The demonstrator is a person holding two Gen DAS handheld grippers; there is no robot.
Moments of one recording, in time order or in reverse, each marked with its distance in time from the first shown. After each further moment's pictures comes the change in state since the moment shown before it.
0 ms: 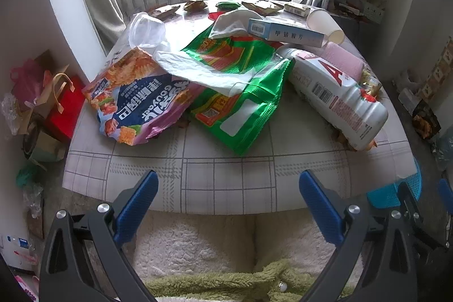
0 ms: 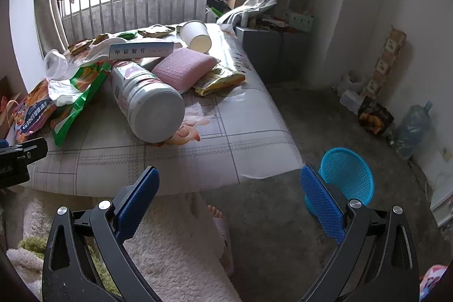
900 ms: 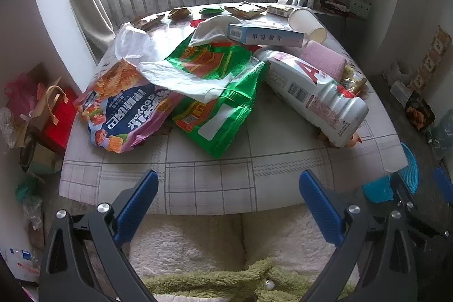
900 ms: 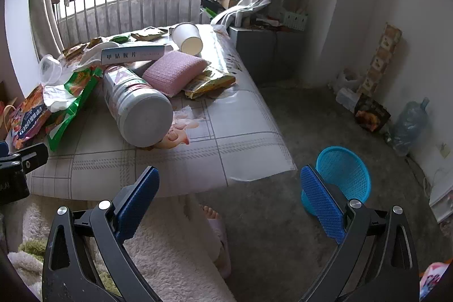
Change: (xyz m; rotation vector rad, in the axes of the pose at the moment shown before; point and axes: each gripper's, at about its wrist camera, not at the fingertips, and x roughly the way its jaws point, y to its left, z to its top) left arm -0.009 -0.022 -0.002 0.051 -0.022 -0.021; right arm 0.000 -0.008 0.006 0.015 0.002 -0.019
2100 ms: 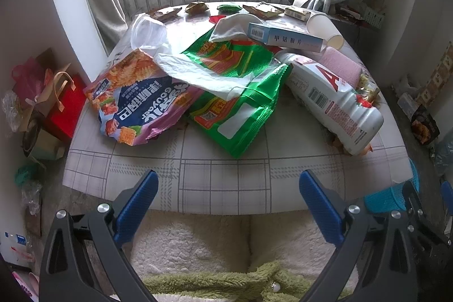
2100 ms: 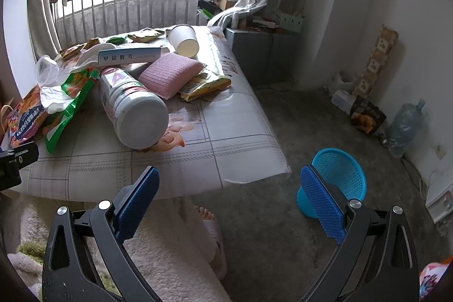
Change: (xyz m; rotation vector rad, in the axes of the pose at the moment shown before) left arm 0.002 0.018 -0.001 -0.071 0.013 0.024; right arm -0.002 0.000 0.003 -0.002 -0.004 -0.027
